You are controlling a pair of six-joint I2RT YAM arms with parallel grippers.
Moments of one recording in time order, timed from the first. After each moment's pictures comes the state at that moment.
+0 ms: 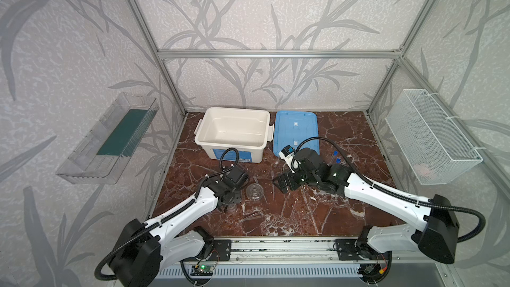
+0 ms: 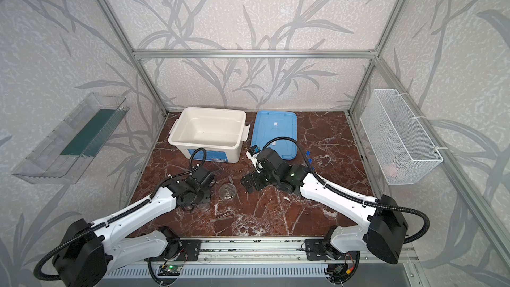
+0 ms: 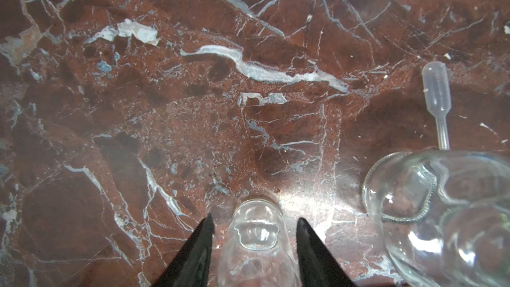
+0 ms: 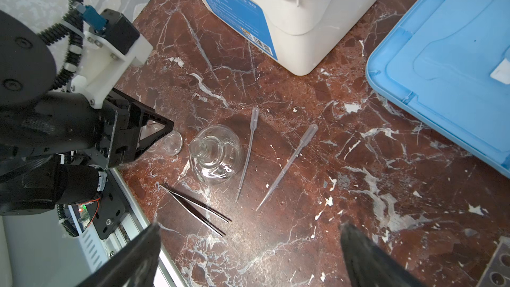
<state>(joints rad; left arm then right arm) -0.61 1.11 0.64 -0.86 -0.28 -0.81 0.90 1.33 1.01 -0.45 -0.11 0.35</state>
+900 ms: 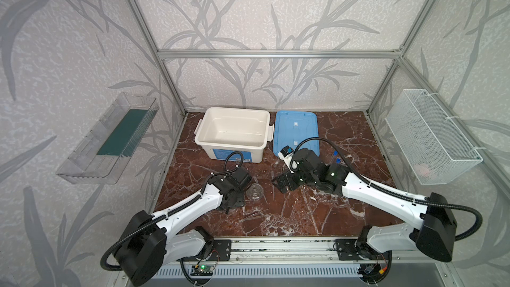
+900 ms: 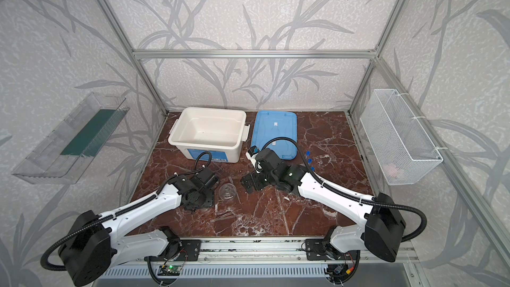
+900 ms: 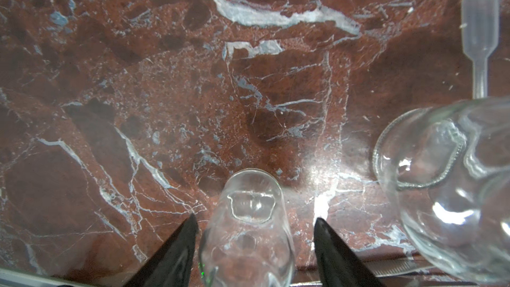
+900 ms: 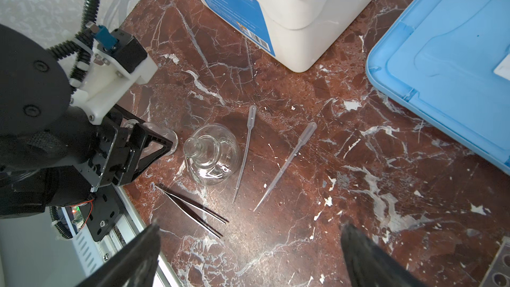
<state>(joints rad) -0.65 1.18 0.66 -0.92 -0.20 -0.83 0.90 1.35 1.01 -0.44 -0.11 0.35</state>
